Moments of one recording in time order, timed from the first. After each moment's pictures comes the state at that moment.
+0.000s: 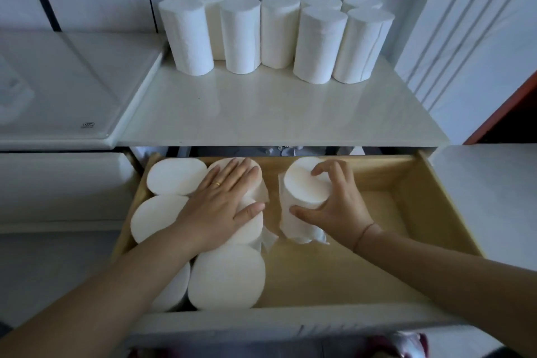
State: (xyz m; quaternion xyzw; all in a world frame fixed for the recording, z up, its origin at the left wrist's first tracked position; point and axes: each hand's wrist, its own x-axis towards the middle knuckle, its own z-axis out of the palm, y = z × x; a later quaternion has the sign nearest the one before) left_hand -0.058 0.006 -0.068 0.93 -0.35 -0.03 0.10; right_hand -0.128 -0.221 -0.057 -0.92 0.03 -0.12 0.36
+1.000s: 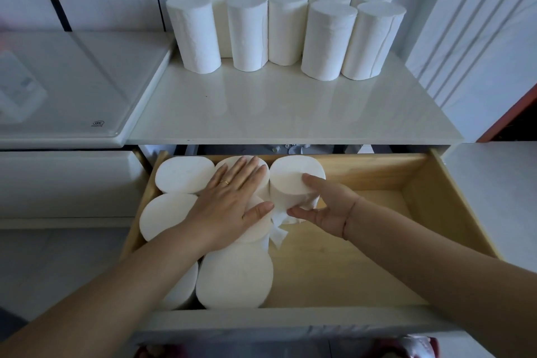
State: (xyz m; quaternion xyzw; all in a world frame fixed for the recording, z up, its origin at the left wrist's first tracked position) left_hand -0.059 0.004 -0.069 0.93 -0.35 -0.02 0.09; right_hand -0.093 -0.200 -0.057 -0.44 0.39 0.14 0.80
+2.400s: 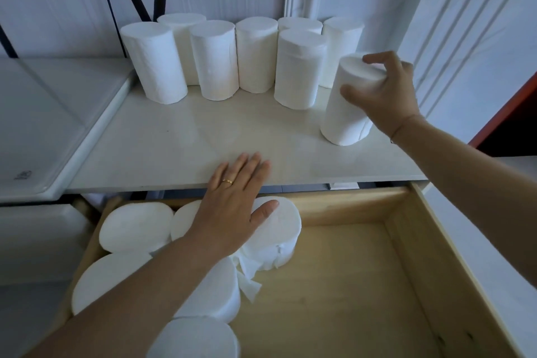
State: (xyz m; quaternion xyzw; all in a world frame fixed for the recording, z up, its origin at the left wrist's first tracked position) left_hand -0.007 -0.073 -0.054 0.93 -0.34 0.09 0.05; right_hand 0.021 -0.355 0.048 -0.86 0.12 -0.30 0.38
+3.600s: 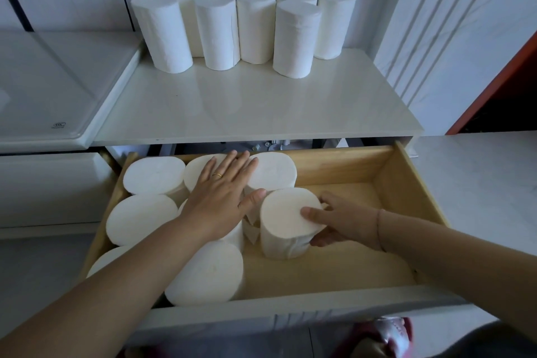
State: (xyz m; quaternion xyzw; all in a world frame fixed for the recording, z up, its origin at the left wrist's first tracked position) left_hand -0.059 -0.034 -0.075 0.94 -0.33 -0.01 0.09; right_hand -0.149 -0.257 -0.051 -0.75 0.22 0.26 0.57
